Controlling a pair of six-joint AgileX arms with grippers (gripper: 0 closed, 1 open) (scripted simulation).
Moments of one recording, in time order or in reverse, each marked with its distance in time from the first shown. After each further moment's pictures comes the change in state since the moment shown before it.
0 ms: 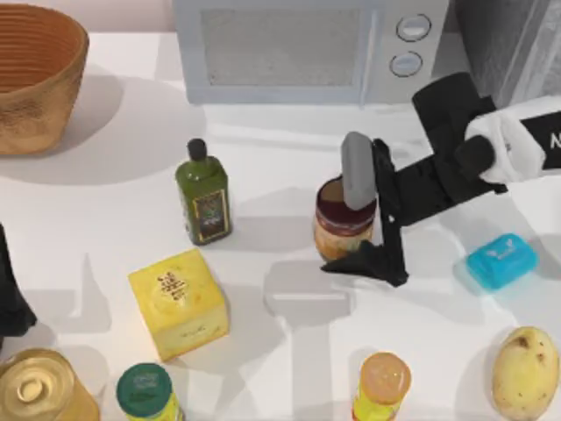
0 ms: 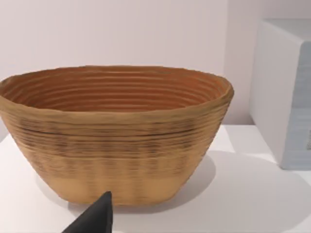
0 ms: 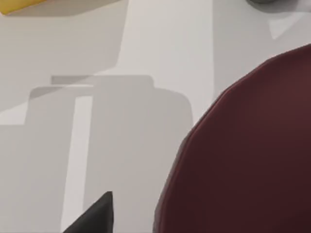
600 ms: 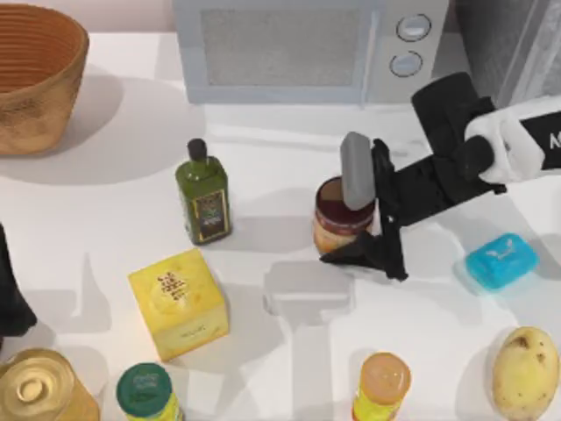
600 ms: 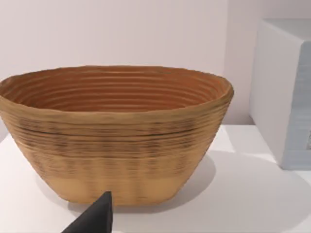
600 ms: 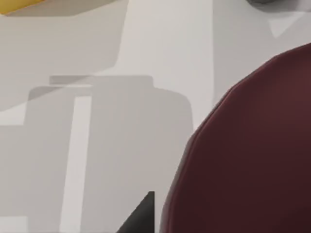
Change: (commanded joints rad) left arm 0.000 0.000 0.000 0.000 0.000 0.000; right arm 0.000 0.000 0.000 0.000 0.000 0.000
